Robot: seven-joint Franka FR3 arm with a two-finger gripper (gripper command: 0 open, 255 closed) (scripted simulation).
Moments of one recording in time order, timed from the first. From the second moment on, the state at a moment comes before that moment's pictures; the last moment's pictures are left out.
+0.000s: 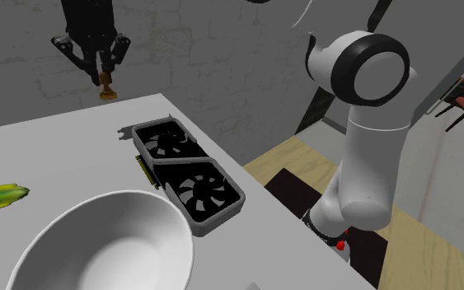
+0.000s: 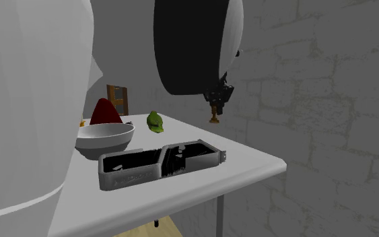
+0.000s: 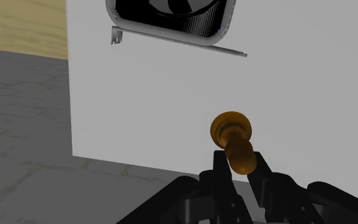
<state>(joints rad) 0.29 0.39 0.43 -1.12 -0.22 1.56 0.63</state>
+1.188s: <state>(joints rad) 0.37 0.33 0.47 -1.03 -0.22 1.41 0.73</state>
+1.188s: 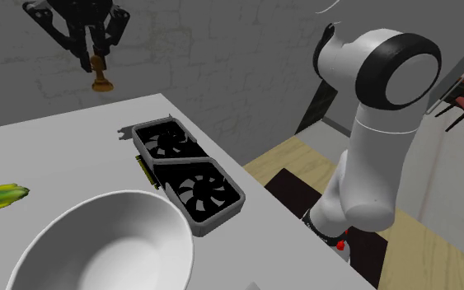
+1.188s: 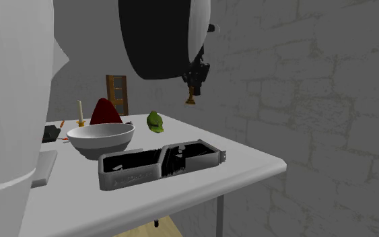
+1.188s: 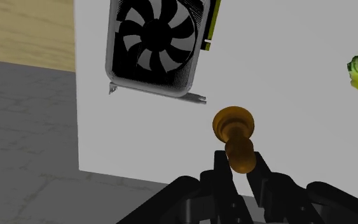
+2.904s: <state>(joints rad) 0.58 0.07 0.65 -1.39 -0.13 1.49 1.17</state>
